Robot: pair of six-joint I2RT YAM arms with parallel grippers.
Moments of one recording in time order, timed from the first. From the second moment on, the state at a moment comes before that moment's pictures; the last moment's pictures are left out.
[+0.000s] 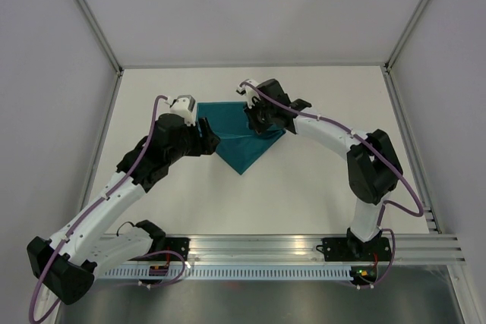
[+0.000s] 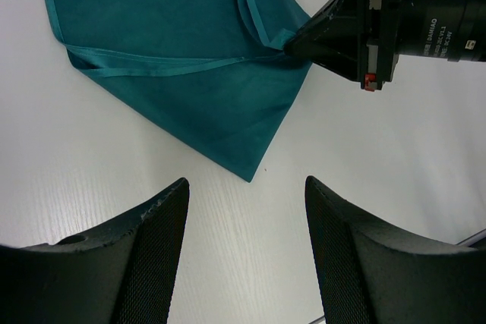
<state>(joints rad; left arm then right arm) -0.57 0.97 0.91 -0.45 -0.08 -0.47 0.63 1.85 1.45 -0.36 -0.16 -0.05</state>
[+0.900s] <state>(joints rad) -0.57 0.97 0.91 -0.45 -0.07 -0.47 0.77 1.85 1.39 -0.38 -0.09 -0.11</state>
